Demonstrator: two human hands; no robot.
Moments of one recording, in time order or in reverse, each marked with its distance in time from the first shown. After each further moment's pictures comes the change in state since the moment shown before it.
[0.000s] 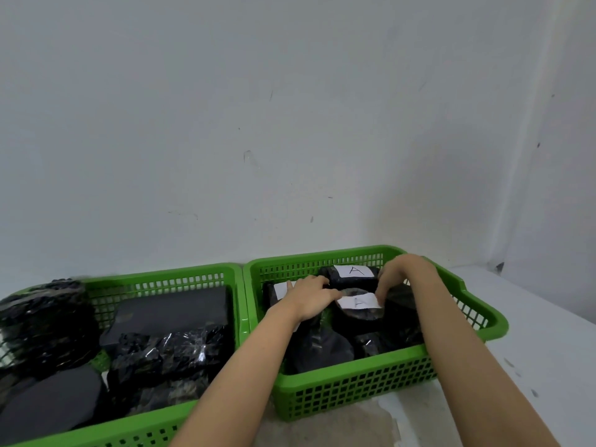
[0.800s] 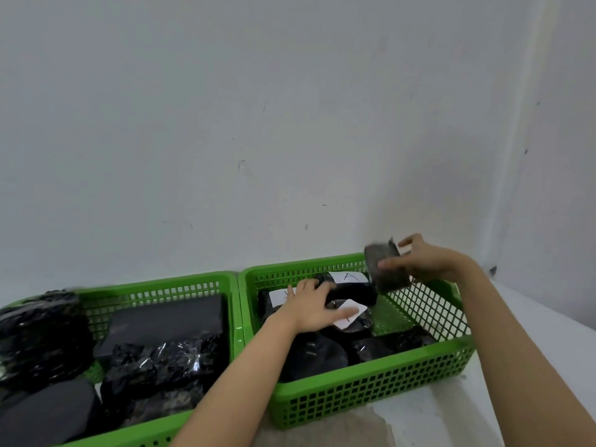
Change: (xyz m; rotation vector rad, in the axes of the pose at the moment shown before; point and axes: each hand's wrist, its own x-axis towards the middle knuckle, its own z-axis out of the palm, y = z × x) left_hand -0.007 0.003 0.002 0.175 -0.007 0.156; right_hand -0.036 0.049 -0.010 0.817 0.255 -0.379
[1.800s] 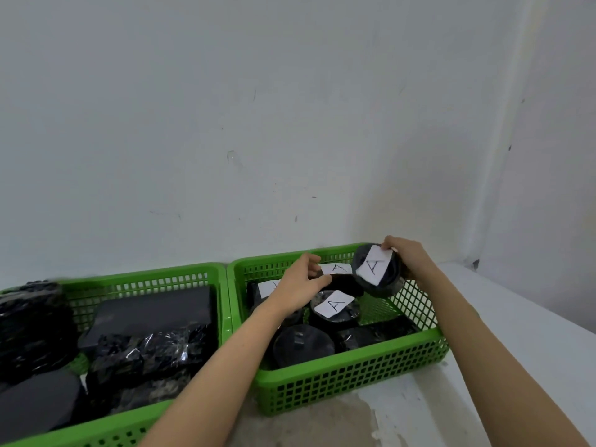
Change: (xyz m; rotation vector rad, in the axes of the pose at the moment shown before) left_hand 0.001 0.008 -0.006 -0.600 0.231 0.025; right_hand 0.005 0.018 0.023 0.345 0.353 0.046
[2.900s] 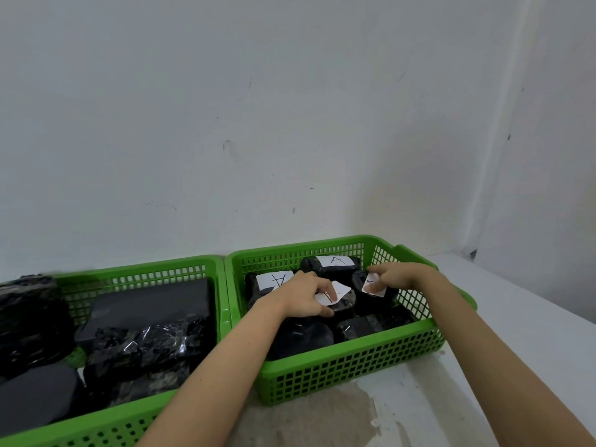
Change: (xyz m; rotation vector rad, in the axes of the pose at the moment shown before) left_hand 0.003 -0.021 0.005 0.558 -0.365 0.129; right_hand -0.001 0.017 0.011 -0.877 -0.516 0.040
